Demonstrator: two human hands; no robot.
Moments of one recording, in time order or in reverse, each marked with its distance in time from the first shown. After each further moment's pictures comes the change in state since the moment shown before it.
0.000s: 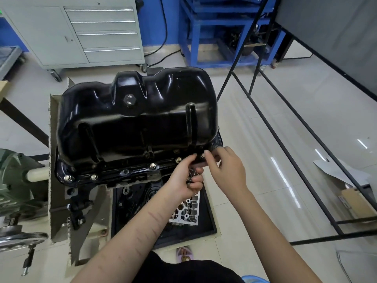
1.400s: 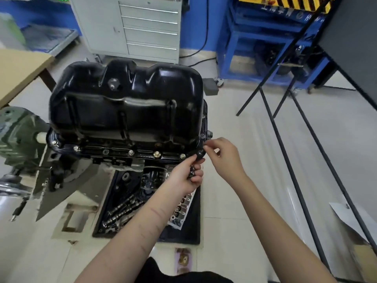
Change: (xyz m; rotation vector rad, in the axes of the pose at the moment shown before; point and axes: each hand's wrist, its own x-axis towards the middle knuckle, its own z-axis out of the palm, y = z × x) left_hand 0.038 -0.033 0.058 -0.252 0.165 0.197; right_hand 0.073 0.050 -0.032 0.157 -0.314 -0.321
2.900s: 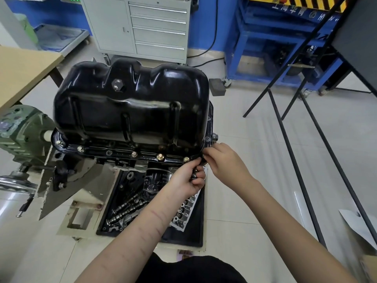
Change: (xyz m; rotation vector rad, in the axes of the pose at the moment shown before) left_hand 0.010 0.004 -0.005 -0.052 0.012 0.007; right_hand -0.001 -0.003 -0.003 -0.302 -0.056 -0.431
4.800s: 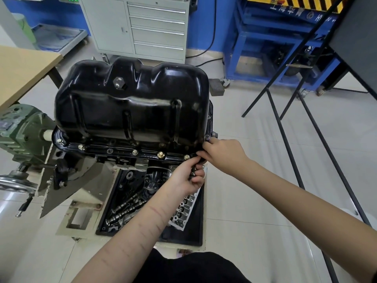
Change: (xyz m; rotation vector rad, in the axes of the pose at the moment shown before) left_hand -0.002 0.001 -0.003 -0.008 -0.028 -0.034; right_hand 0.023 0.011 0.002 -0.497 -0.269 -0.080
